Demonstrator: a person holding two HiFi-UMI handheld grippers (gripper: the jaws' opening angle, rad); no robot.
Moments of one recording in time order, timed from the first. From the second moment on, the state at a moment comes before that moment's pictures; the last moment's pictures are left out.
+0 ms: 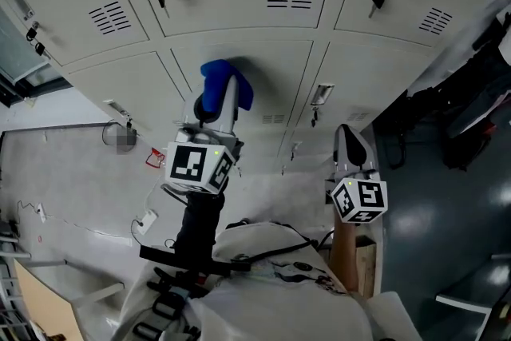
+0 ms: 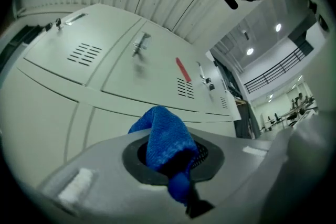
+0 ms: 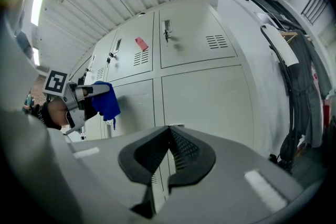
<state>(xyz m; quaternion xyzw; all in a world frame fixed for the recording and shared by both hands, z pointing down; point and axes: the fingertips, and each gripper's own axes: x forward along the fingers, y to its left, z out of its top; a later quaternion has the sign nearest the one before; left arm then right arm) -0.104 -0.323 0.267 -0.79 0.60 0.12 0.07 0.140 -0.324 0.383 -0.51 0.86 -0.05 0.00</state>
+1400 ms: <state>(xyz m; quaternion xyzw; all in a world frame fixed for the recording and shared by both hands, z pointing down) -0.185 -0.345 0.357 -0.74 0.67 0.04 0.03 0.134 -0.314 0.385 -0.49 0.87 -0.05 -0.01</state>
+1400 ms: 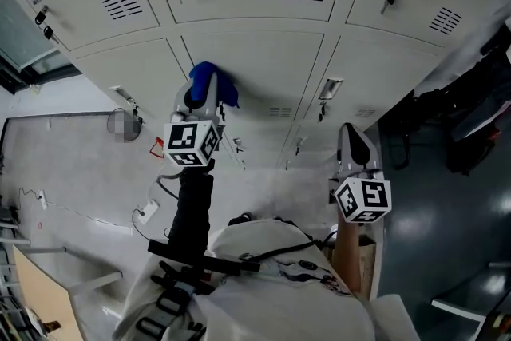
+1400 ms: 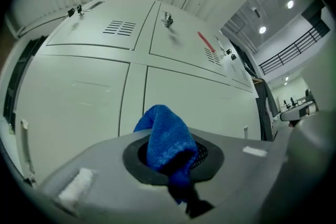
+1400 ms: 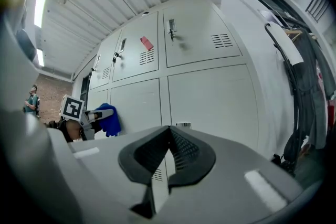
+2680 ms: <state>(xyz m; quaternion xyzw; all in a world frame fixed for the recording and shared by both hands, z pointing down) -0.028 -0.386 0.408 -0.81 0.59 0.02 0.00 0.199 -0.281 0.393 -0.55 0.83 -0.05 -0.04</state>
